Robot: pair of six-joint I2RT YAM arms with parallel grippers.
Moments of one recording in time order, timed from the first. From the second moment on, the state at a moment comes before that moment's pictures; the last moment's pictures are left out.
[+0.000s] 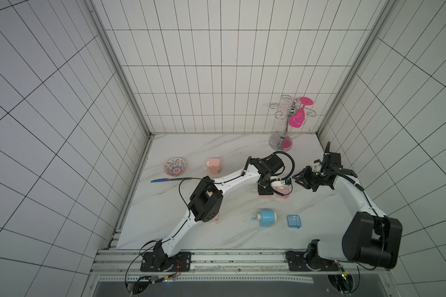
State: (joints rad) left arm -0.97 2.37 2.17 -0.99 0.08 0.68; right arm -0.20 1.37 0.98 -0.72 -0.57 0.57
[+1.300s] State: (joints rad) left arm -0.86 2.37 2.18 -0.97 0.05 0.76; right arm -0.12 1.52 0.95 -0.77 -0.40 0.54
